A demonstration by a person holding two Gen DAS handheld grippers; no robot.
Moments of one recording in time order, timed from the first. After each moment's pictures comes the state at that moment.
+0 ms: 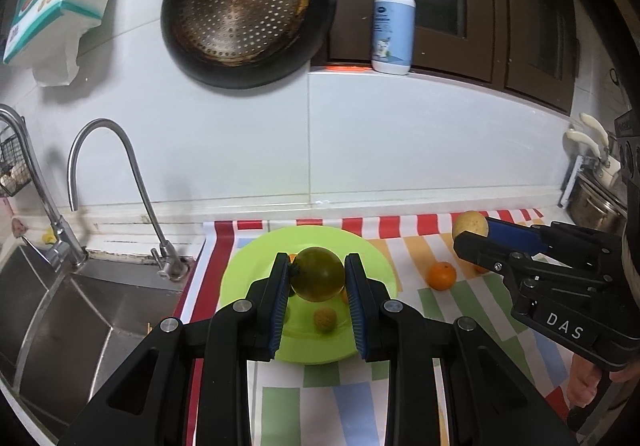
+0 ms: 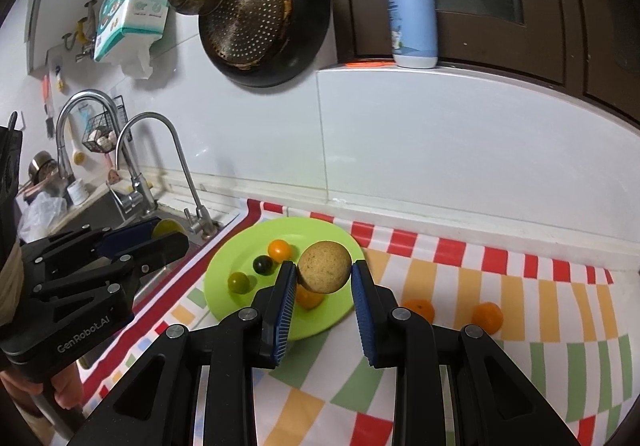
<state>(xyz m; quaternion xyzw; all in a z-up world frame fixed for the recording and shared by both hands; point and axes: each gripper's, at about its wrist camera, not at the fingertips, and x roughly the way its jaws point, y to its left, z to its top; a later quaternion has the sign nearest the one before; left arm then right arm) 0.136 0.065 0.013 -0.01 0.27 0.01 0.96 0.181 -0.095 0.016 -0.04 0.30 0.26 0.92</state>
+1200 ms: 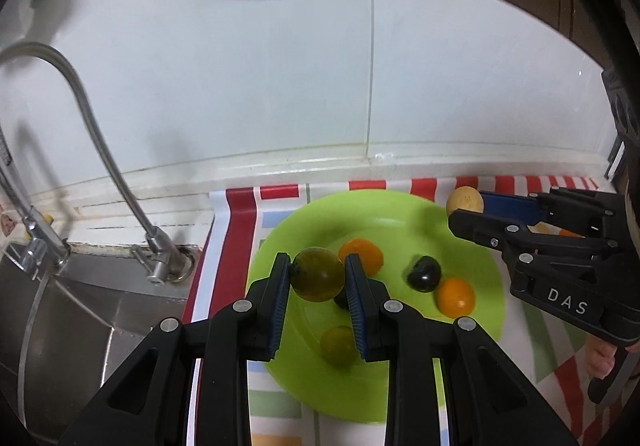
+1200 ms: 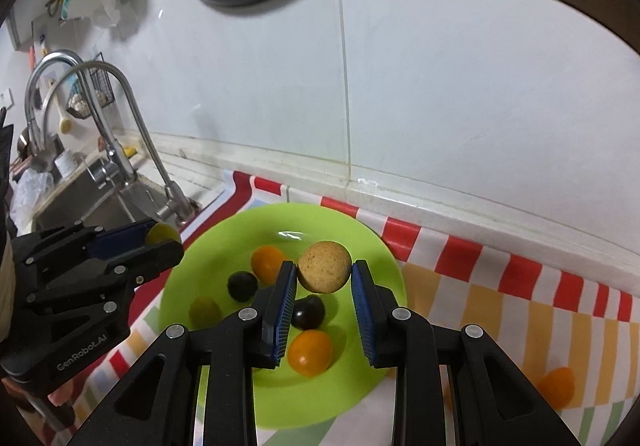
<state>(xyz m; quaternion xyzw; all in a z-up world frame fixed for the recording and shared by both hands) 0.244 0.121 -0.060 0.01 0.36 0.02 0.93 0.296 -0.017 -0.059 -0.07 0.38 0.30 0.87</state>
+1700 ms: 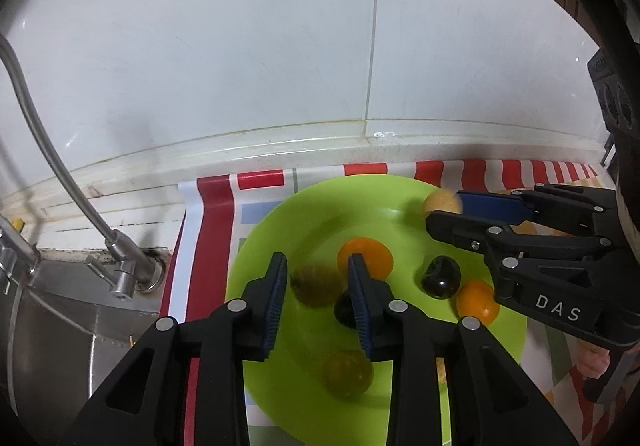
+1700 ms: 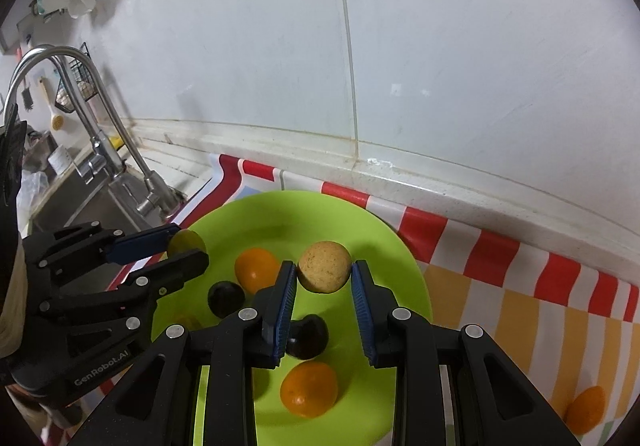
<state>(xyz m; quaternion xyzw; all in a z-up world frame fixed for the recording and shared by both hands) 0.272 0.127 -0.085 0.01 0.39 -0.01 0.92 0.325 0.002 -0.088 -0.06 0.41 0.30 0.86</state>
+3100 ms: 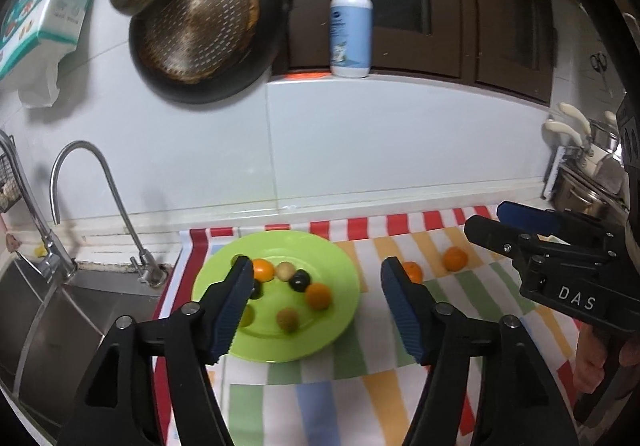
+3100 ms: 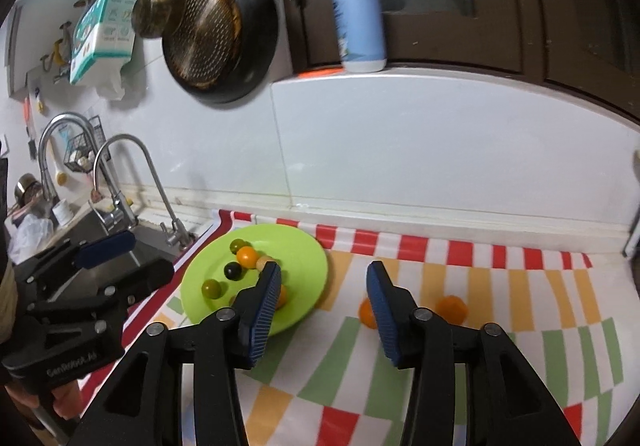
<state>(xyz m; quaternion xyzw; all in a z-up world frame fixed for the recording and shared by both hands) 0.125 0.016 0.020 0.01 0.26 -0.02 0.97 0.177 -0.147 0.025 -0.01 0.29 0.21 0.93</state>
